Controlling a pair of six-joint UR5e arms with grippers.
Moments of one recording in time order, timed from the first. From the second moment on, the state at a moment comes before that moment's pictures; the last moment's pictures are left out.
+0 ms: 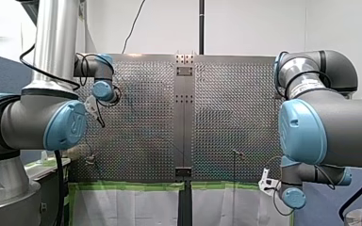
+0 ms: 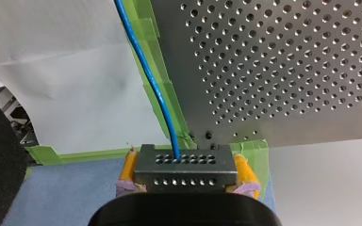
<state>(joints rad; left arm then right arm) 0.04 -1.70 -1.98 -2.60 -1.68 -2.20 1.61 -0.45 1.81 -1.15 1.45 1.80</state>
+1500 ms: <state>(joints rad) 0.05 -1.33 -1.95 -2.82 -1.93 -1.90 1.63 -0.45 1.80 -1.13 1.45 1.80</state>
